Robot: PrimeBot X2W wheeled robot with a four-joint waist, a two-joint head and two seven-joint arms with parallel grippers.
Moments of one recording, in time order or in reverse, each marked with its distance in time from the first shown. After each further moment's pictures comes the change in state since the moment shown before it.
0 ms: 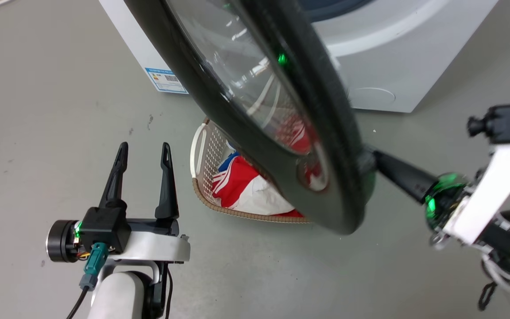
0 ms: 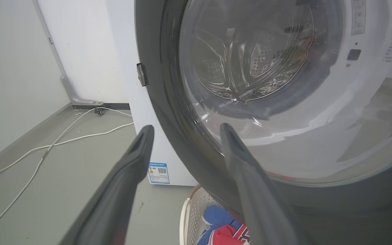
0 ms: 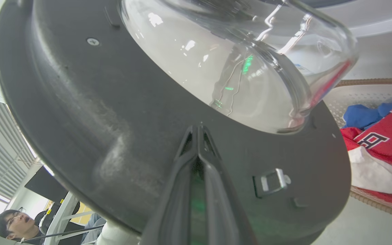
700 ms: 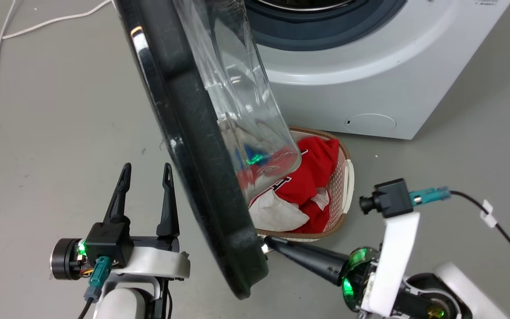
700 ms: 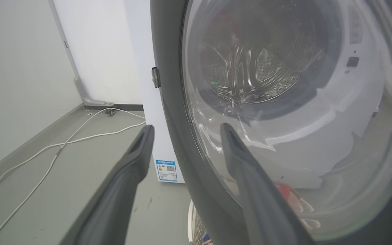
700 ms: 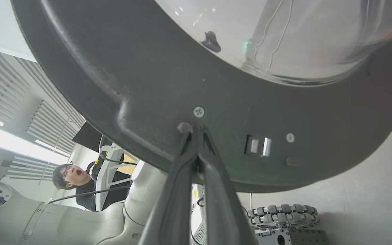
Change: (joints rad) left arm 0.056 0.000 -0.001 0.017 0.000 0.002 0.000; right arm 0.112 0.115 0.268 -0.007 0.003 0.000 -0.020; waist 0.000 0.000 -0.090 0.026
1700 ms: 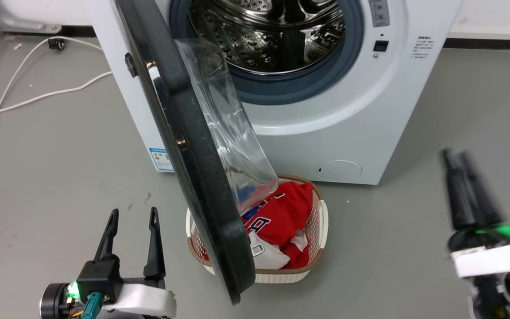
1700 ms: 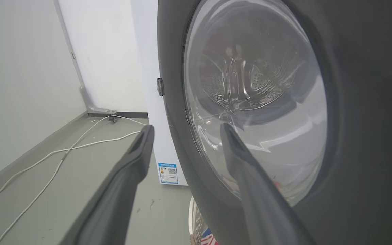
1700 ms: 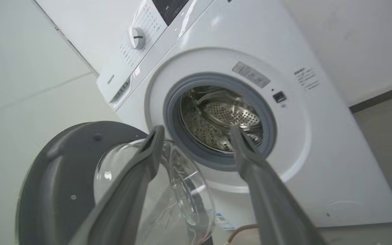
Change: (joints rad) left arm 0.142 0.000 0.055 0.011 0.021 -0.009 0.000; right arm 0.190 -0.003 -0.350 0.101 -0.429 0.000 -0.724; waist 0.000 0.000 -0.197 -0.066
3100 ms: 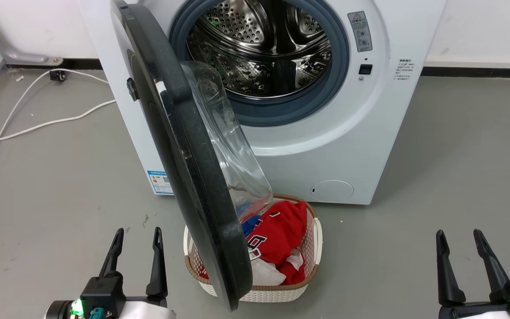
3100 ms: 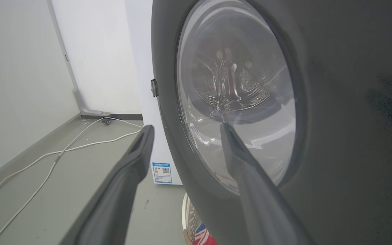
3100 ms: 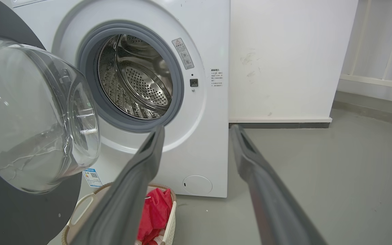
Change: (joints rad) left arm 0.065 0.000 0.002 0.007 -0.002 -0.025 0.000; right arm 0.280 0.304 -0.343 0.023 -0.966 0.002 -0.003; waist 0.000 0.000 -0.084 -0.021
